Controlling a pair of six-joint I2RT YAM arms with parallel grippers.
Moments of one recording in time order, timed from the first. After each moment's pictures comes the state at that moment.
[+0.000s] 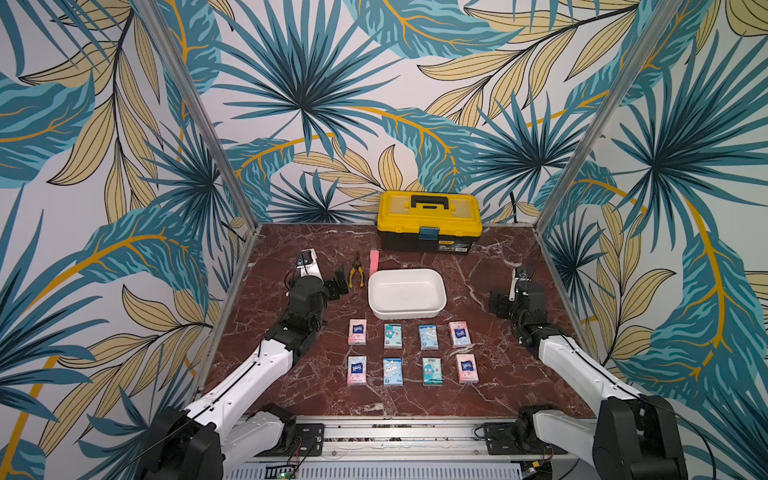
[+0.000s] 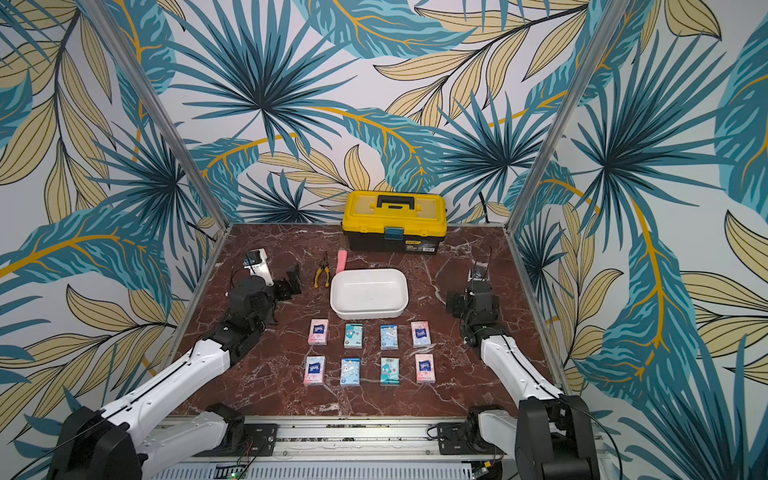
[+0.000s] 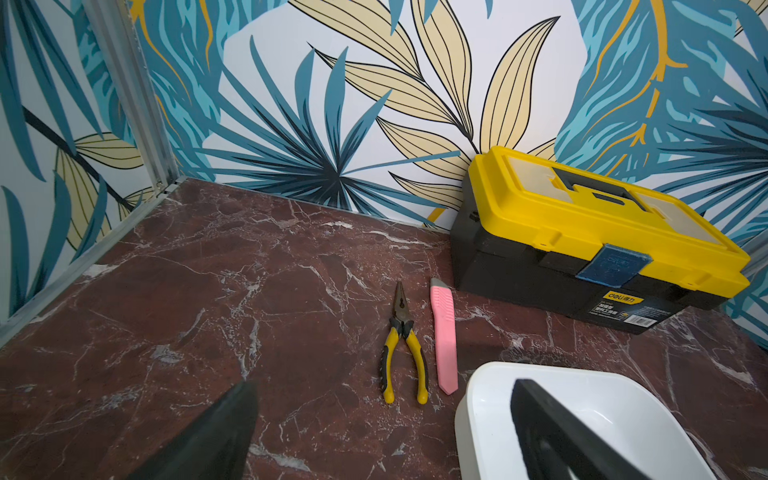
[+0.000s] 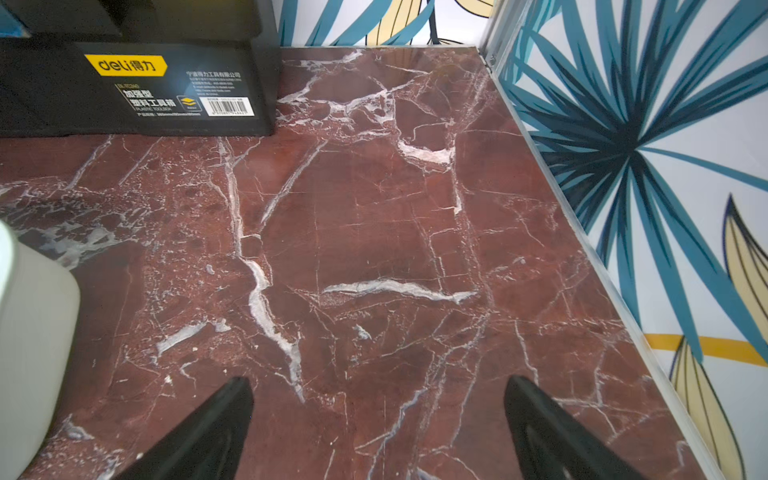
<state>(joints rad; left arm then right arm) -0.38 1.08 0.65 0.17 -0.36 -0.36 0.04 1.18 0.55 0.05 0.27 0.06</state>
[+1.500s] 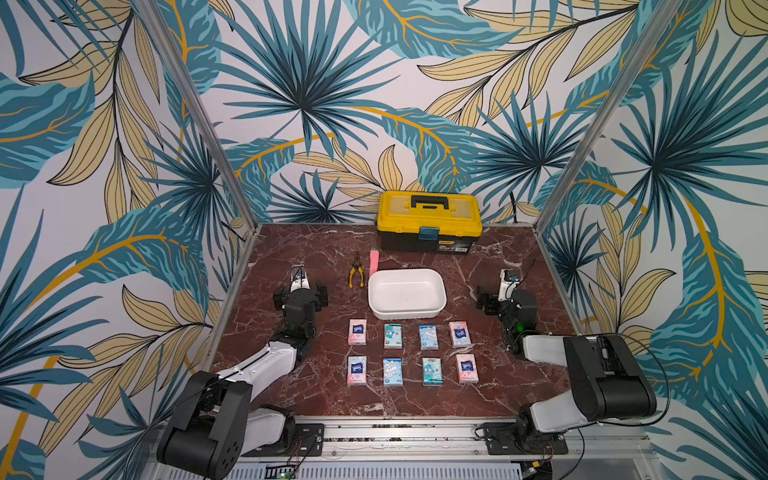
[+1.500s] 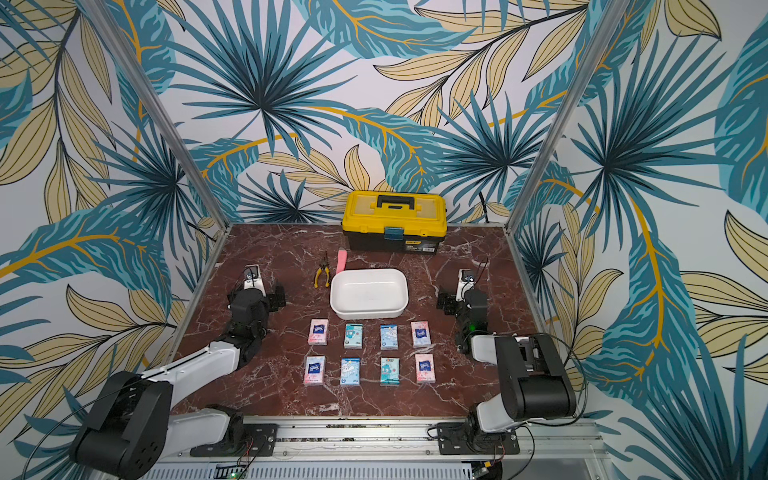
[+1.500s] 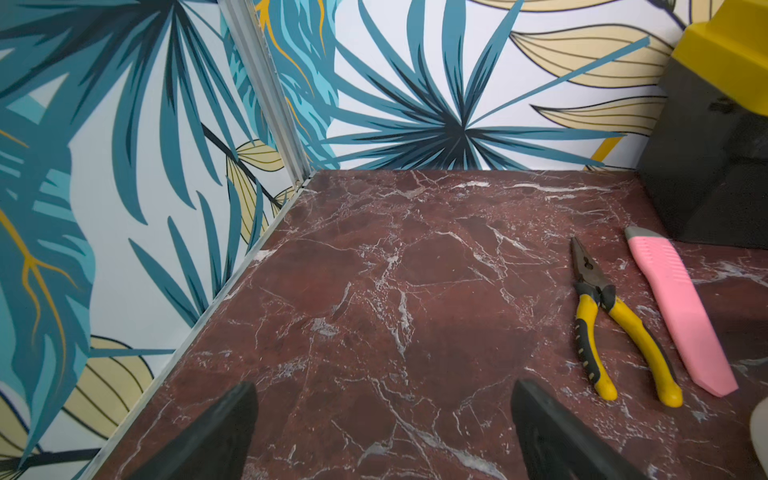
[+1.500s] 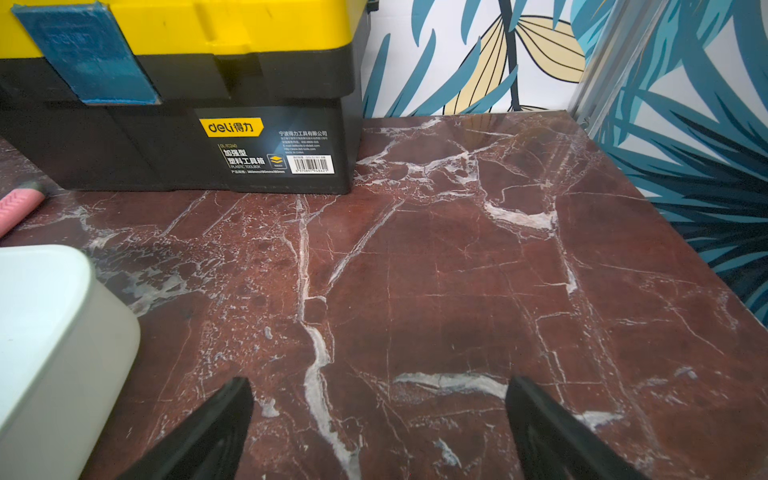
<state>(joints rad) -0.22 1.26 0.41 0.56 -0.49 -0.04 0.01 1.51 0.41 0.75 0.05 0.05</state>
